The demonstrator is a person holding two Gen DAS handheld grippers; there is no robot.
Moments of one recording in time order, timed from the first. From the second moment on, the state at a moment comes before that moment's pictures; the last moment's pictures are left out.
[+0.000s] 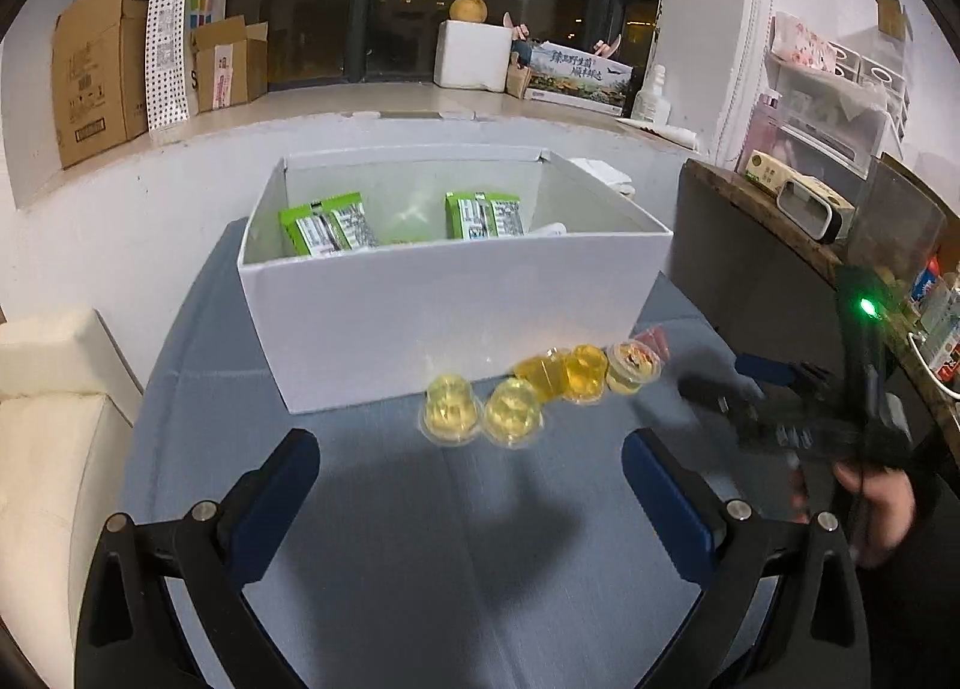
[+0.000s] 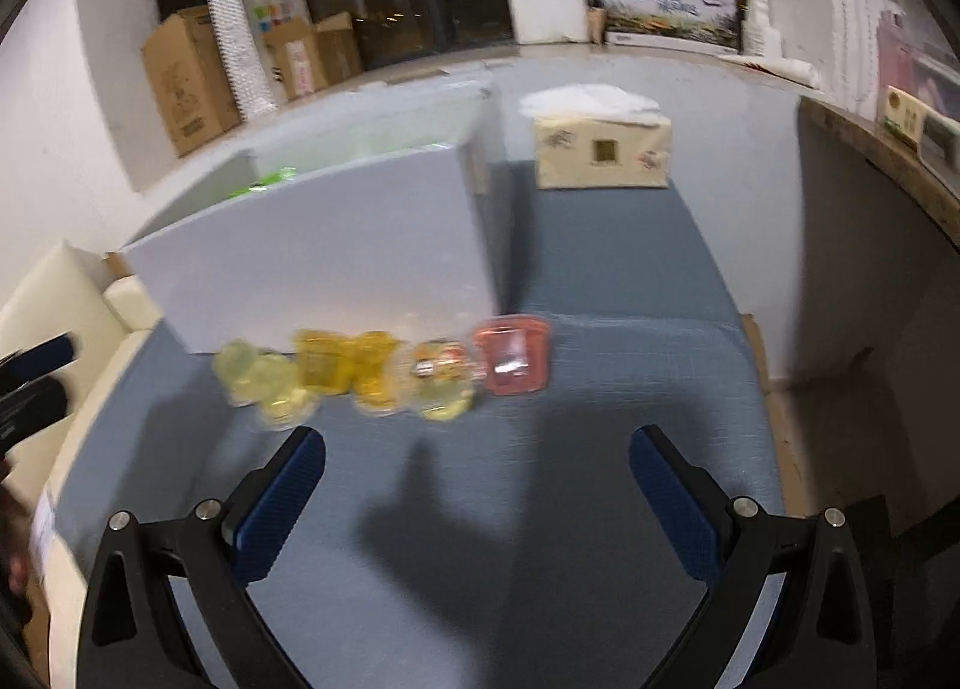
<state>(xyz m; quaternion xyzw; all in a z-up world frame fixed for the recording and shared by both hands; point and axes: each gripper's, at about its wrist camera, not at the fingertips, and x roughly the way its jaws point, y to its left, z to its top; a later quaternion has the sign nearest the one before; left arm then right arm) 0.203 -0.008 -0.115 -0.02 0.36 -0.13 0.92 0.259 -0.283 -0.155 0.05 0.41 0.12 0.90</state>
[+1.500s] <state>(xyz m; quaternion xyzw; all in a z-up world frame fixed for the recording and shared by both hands) 0.302 -0.015 -0.186 -0.03 0.41 -0.04 0.91 0.239 -0.299 -0.127 0.18 0.34 0.17 0.91</state>
